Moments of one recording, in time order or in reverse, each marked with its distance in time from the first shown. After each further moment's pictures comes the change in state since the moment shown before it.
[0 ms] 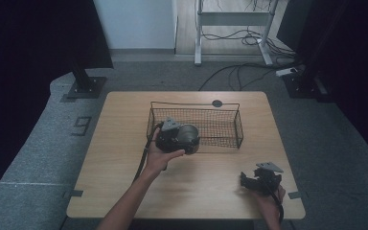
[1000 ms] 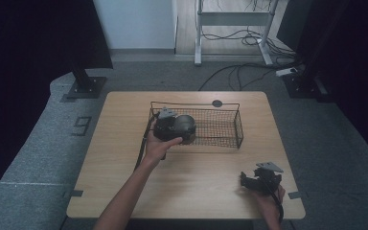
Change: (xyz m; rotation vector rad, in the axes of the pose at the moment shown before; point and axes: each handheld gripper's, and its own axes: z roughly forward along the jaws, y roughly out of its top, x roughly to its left) left arm 0.027 0.019 0.011 -0.013 0.035 -0.045; right arm 0.000 0.000 0.000 -0.002 -0.004 0.000
